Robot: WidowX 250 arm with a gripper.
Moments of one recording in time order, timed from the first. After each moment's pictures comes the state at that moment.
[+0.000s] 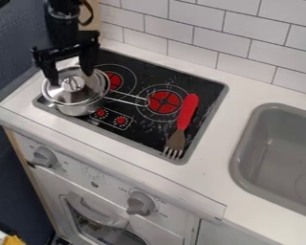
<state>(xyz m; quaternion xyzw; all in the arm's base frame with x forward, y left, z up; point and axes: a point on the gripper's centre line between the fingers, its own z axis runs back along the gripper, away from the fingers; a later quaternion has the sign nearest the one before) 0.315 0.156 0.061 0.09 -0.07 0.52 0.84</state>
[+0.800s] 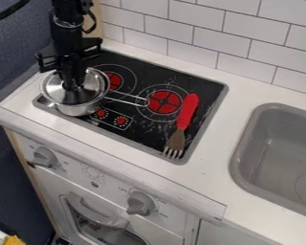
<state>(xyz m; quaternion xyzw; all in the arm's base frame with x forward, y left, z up) 0.319 0.157 0.047 0.08 -0.07 0.52 0.85</state>
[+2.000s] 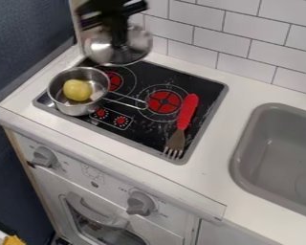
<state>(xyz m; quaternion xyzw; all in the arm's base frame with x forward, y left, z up) 0.382 0.075 0.110 -0.02 -0.12 0.42 0.90</state>
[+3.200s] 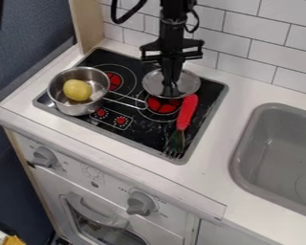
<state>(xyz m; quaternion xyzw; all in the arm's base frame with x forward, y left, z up) 0.425 0.033 0.023 0.01 -0.03 0.33 0.94</state>
